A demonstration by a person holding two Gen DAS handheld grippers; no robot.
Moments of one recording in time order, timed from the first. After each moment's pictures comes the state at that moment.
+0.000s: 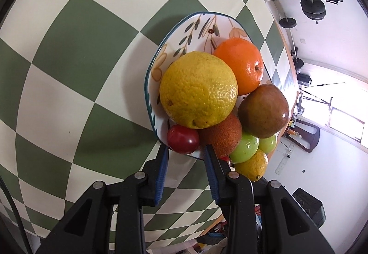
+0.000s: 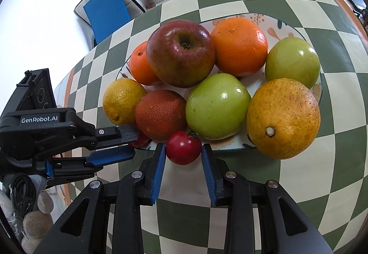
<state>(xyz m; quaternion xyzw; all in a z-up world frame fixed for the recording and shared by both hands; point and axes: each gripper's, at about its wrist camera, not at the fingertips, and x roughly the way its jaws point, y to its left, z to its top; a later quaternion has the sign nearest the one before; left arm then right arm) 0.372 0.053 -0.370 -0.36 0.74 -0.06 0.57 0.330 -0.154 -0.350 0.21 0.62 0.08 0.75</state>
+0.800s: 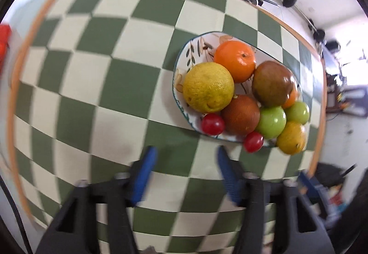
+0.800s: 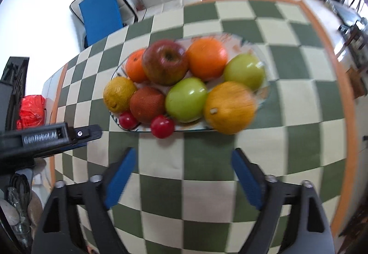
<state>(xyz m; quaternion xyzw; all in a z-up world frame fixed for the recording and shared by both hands) 0.351 0.031 -0.292 -0.09 0.70 -0.02 0.71 0.293 -0.179 -0.287 0.14 0.61 0.03 0.78</state>
